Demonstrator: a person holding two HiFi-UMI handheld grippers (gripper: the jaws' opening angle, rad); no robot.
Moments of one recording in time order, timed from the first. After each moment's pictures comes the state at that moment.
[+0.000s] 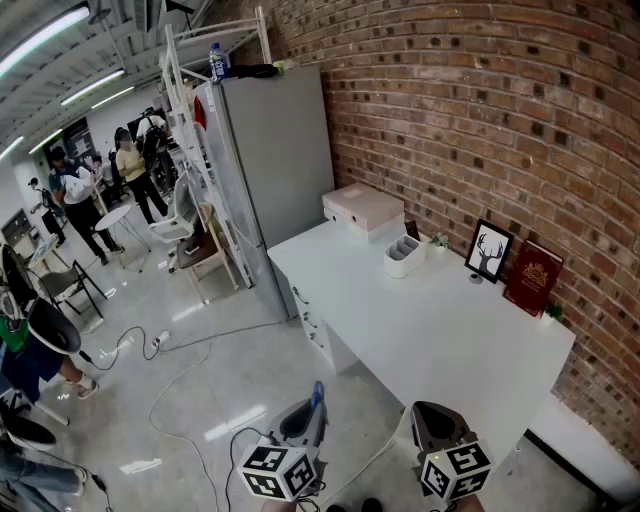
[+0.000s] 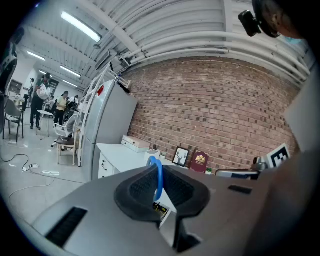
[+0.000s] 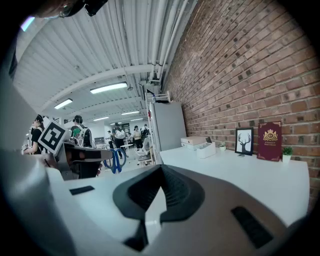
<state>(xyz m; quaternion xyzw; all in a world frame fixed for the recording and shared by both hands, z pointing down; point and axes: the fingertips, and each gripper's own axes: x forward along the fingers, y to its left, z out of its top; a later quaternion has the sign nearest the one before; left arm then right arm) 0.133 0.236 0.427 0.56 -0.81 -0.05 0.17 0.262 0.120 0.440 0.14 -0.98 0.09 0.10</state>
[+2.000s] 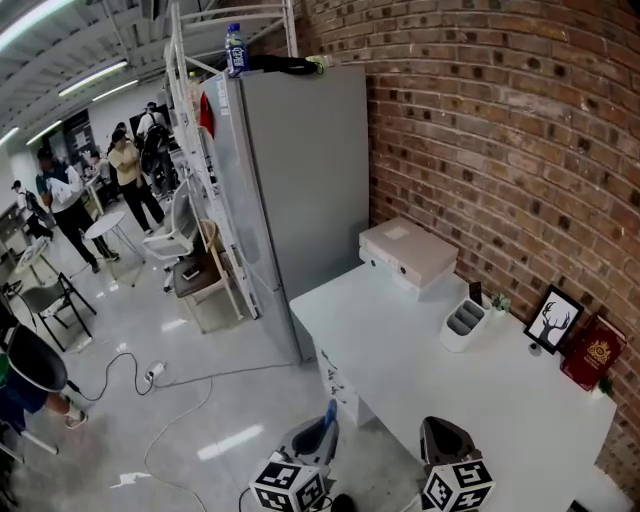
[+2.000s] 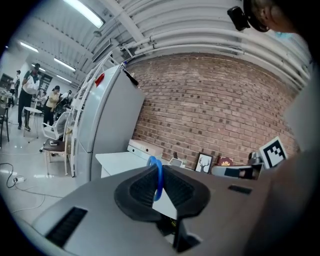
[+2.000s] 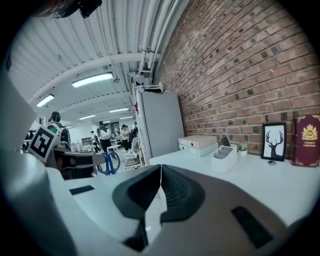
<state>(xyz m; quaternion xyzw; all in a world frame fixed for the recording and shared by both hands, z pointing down) -0.166 0.132 0.445 0.59 -0.79 -0.05 0.17 -0.042 0.010 0.453 0.19 -0.97 0.11 0.11</state>
